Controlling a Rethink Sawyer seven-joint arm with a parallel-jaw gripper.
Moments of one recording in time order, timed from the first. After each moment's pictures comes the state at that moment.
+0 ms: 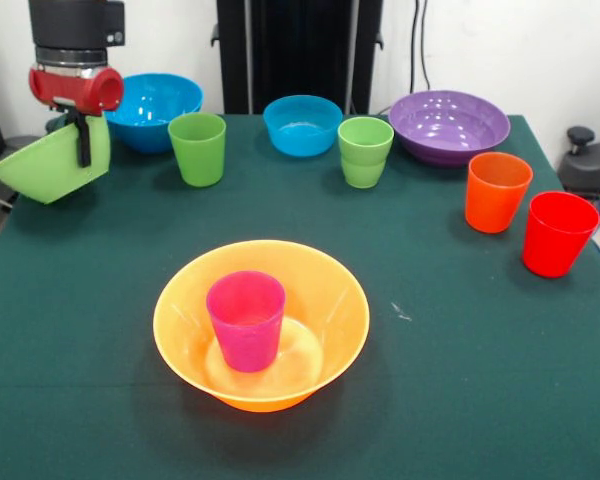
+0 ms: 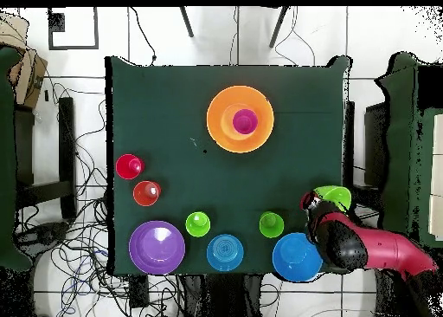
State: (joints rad) arm -1.11 -0.66 0.43 1.90 -0.82 0.16 2.20
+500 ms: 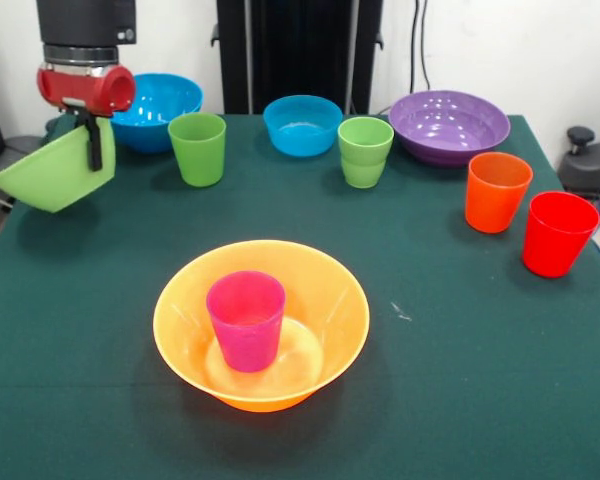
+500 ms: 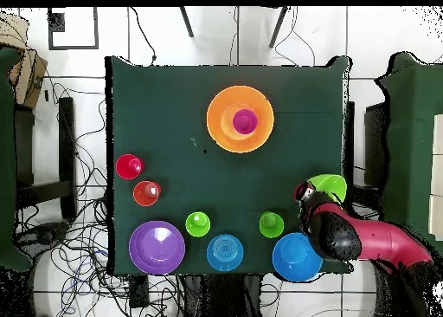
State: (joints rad) arm -1.06 -0.68 0.44 1.90 -0.76 0.16 2.20
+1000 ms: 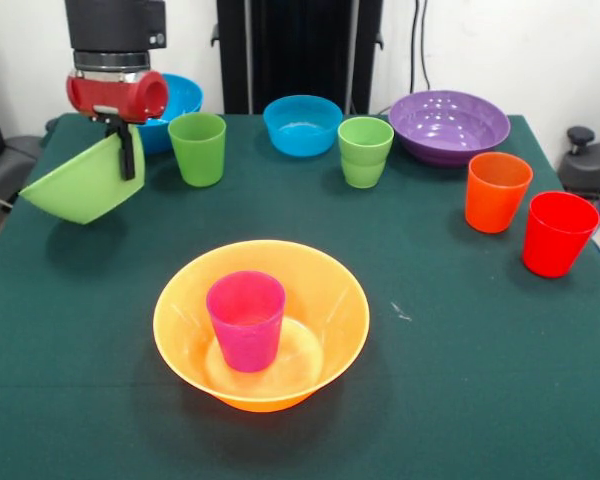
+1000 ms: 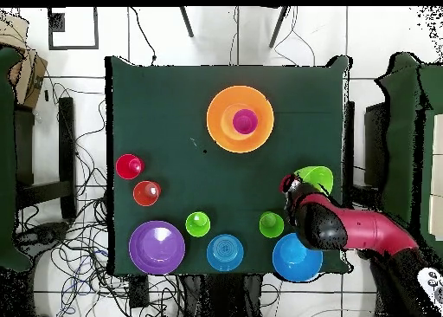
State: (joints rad) arm -0.99 -0.68 0.44 1.90 -0.71 0.16 2.20
